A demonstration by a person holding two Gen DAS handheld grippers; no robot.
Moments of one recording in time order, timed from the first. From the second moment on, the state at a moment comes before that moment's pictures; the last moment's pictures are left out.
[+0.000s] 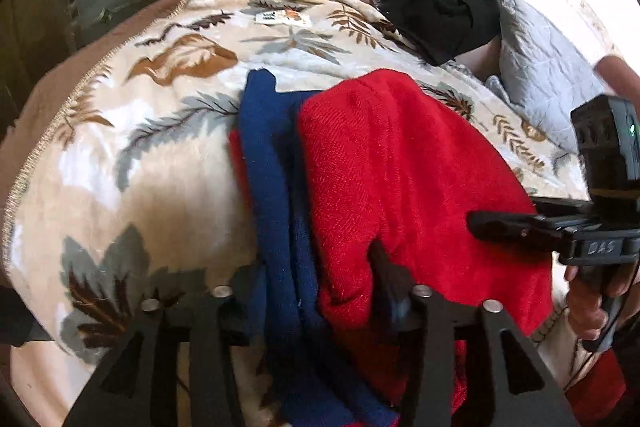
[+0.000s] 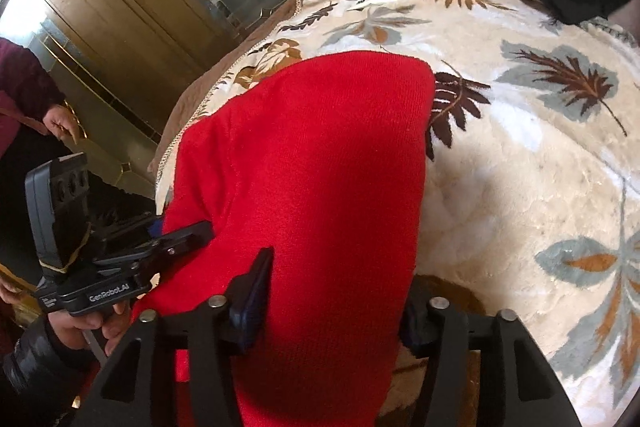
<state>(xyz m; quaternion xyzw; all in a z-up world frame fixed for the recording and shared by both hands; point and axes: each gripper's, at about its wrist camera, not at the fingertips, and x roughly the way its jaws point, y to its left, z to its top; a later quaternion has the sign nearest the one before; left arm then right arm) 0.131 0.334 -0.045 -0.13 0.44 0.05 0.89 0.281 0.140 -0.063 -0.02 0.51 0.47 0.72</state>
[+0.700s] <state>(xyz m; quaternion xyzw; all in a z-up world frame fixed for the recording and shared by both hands) 0.042 0.287 0.022 -0.09 0.37 0.19 0.90 0.201 0.099 0.035 -0.09 0.36 0.40 0.84</state>
